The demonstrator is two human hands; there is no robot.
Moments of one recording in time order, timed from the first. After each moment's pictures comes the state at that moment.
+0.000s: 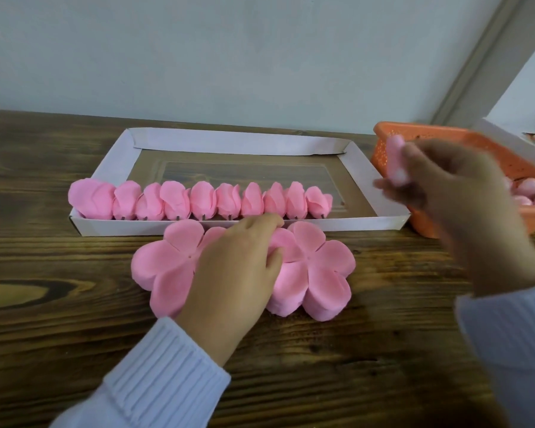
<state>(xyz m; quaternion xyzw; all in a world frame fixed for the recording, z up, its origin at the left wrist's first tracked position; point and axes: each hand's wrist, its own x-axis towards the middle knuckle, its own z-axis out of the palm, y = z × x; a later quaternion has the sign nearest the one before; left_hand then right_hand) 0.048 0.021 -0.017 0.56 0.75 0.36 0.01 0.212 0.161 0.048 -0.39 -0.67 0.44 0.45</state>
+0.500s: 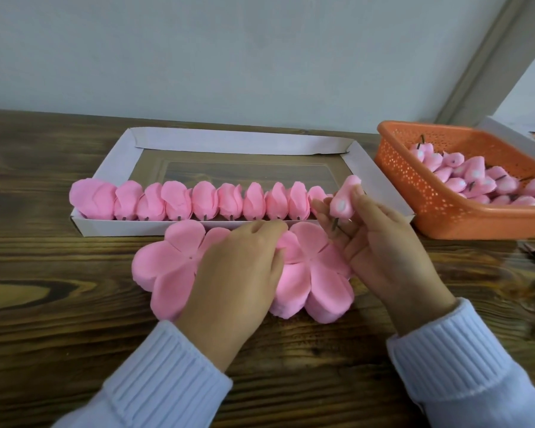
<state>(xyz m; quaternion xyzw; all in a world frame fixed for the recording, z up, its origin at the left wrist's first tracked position) 0.049 0.020 -0.019 0.59 0.73 0.34 -0.03 0.172 0.138 -0.009 -0.27 -0.40 0.76 0.43</state>
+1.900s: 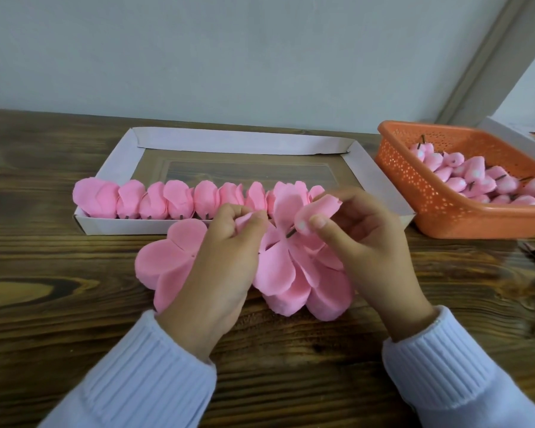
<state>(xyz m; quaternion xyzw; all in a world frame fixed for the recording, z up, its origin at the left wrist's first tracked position) 0.043 0.029 -0.021 0.25 0.61 0.67 0.34 0.174 0.118 -0.014 -0.18 -0.74 0.47 0.44</state>
